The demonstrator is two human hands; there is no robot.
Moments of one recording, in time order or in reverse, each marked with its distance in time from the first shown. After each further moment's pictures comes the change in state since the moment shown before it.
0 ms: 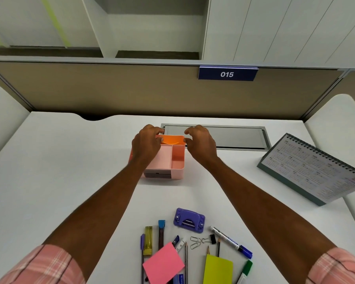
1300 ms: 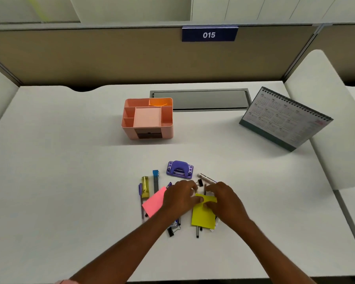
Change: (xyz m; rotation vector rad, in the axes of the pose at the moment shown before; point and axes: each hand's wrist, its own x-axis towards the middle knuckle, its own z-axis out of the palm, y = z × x) left_hand -0.303 0.055 0.059 -0.092 -0.668 0.026; right_hand -0.341 0.078 -0.048 0.049 -0.472 0.264
